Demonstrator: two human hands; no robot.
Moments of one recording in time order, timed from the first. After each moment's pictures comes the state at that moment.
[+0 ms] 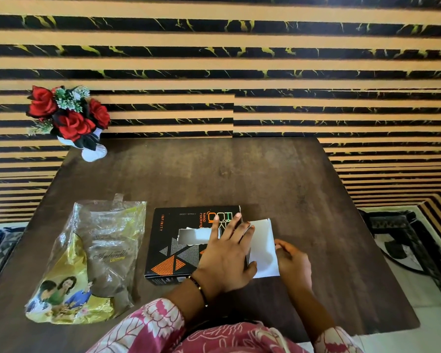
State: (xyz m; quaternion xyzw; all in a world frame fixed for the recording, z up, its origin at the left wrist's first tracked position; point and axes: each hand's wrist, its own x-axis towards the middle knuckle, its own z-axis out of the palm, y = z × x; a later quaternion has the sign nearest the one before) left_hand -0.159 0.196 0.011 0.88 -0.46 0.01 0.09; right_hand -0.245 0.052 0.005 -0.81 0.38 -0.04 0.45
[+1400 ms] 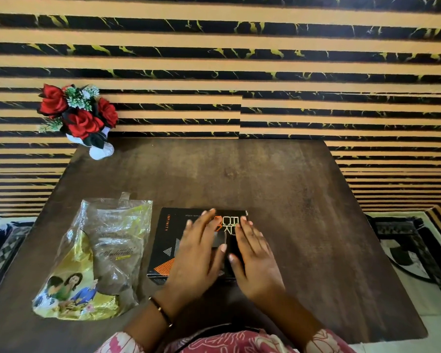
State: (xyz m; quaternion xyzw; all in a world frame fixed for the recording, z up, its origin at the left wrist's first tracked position) left_hand -0.156 0.259 0.032 0.88 -0.33 0.00 0.33; right_hand -0.223 0.114 0.025 -0.98 0.05 -0.05 0.20
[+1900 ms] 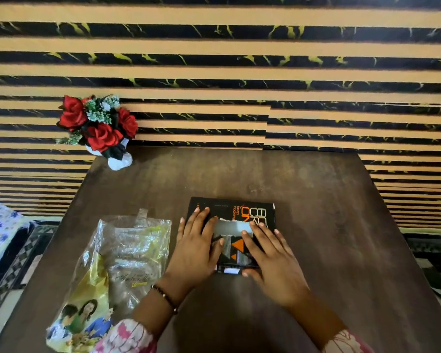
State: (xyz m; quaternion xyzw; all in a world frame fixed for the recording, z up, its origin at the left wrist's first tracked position) left_hand -0.062 0.274 0.017 0.94 -0.27 0.00 0.21; right_hand -0.146 0.090 0.015 -1.00 -0.04 0.02 0.04
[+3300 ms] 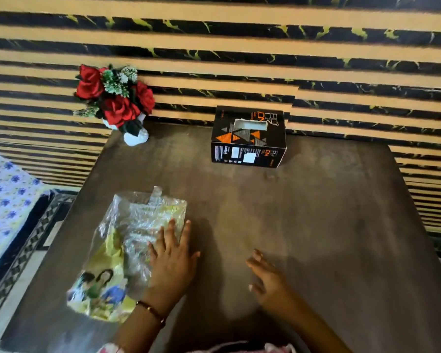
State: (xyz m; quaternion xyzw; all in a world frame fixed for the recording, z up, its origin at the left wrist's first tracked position) left_hand -0.099 0.334 -0.022 0.99 -0.08 -0.12 0.10; right_hand -0.174 0.117 -0.031 -0.91 0.04 0.24 0.34
